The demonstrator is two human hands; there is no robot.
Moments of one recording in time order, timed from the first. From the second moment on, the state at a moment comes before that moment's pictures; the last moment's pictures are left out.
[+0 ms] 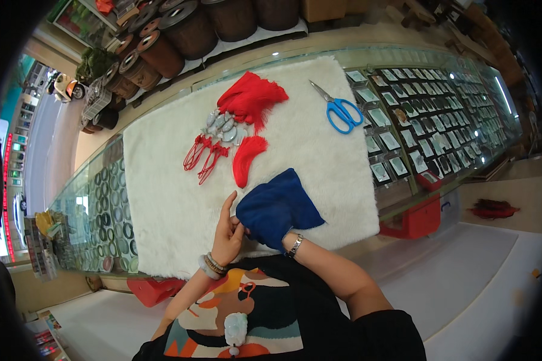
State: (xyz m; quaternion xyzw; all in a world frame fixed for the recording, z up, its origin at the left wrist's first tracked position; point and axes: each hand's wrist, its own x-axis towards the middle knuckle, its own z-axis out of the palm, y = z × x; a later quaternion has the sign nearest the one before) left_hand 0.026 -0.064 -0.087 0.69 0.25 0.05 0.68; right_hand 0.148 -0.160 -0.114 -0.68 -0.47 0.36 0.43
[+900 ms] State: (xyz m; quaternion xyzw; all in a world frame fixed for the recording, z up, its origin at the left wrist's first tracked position) left_hand 0.028 -0.056 -0.091 0.60 0.25 0.11 0.75; right_hand 0.157 -0.168 -0.109 -0.66 -0.60 0.11 0.45
